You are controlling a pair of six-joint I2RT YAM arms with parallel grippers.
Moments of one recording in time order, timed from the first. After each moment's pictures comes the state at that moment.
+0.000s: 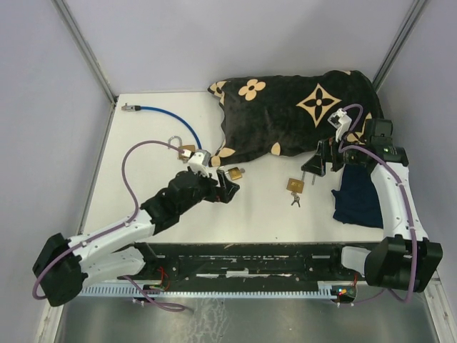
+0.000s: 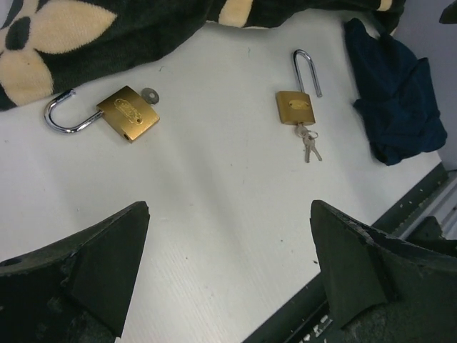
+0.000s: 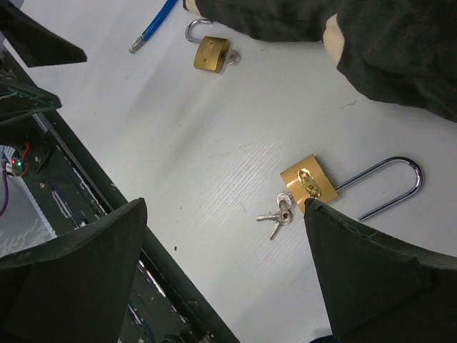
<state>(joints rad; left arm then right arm) -0.81 0.97 0.55 0.08 -0.09 -0.57 -0.14 1.21 1.11 -0.81 -0.90 -0.29</state>
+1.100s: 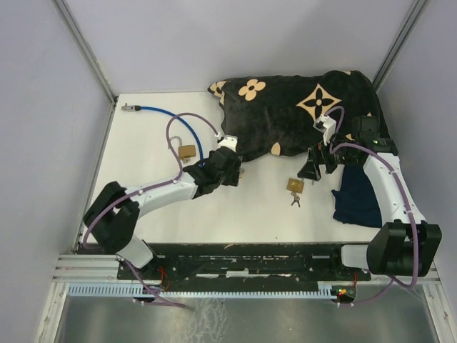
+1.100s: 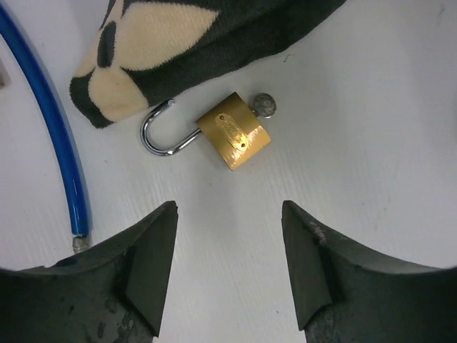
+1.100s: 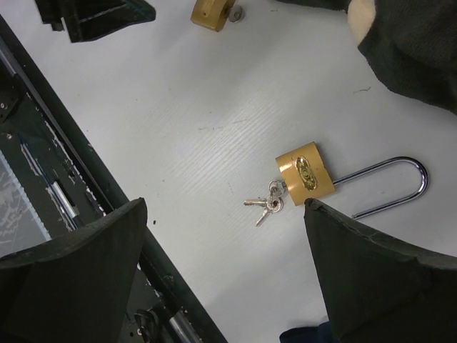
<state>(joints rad) -0.82 1.52 0.96 -0.17 -0.37 -0.43 -0.07 1.31 1.15 -0.91 -0.85 -0.51</state>
